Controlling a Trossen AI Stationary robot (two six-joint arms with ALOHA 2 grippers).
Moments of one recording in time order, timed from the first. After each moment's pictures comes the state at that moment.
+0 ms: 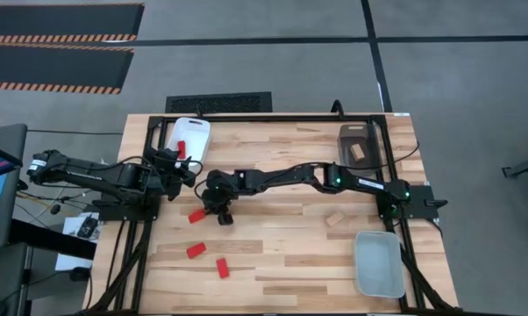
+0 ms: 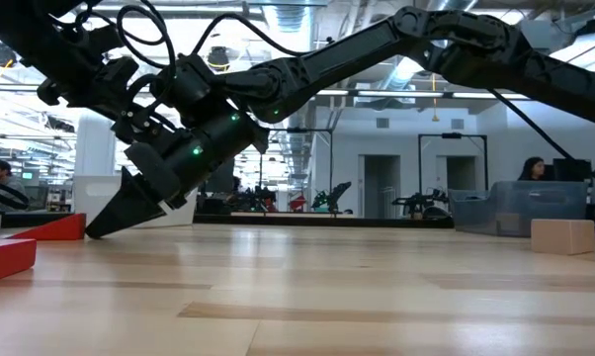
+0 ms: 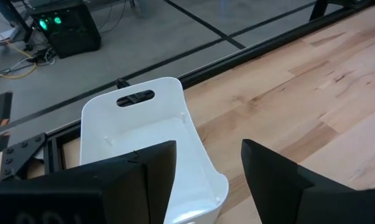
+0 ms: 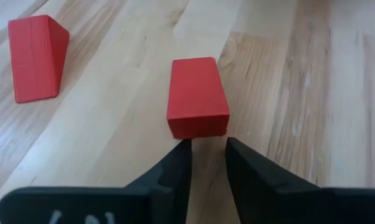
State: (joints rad) left arm -0.13 0.71 0.52 -0.79 -1.00 -0.84; right arm -0.05 2.72 2.30 -0.28 -0.34 -0.20
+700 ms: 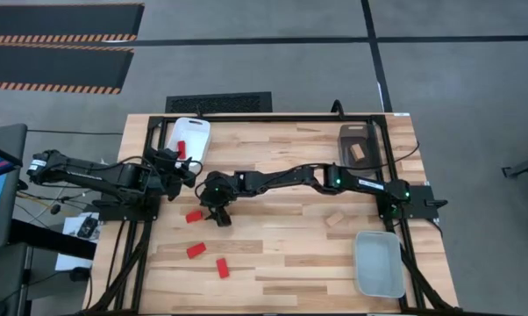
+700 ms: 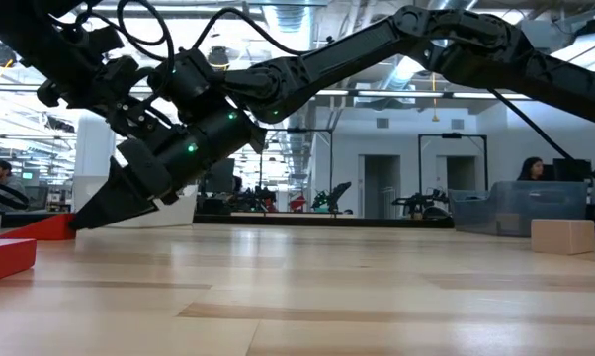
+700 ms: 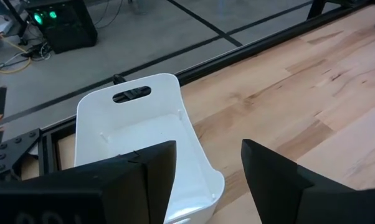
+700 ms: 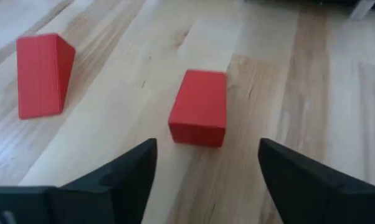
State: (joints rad) left arm -0.13 0.71 0.52 -0.79 -0.98 -0.85; right arm -0.04 2.72 2.30 -0.22 -0.34 -0.22
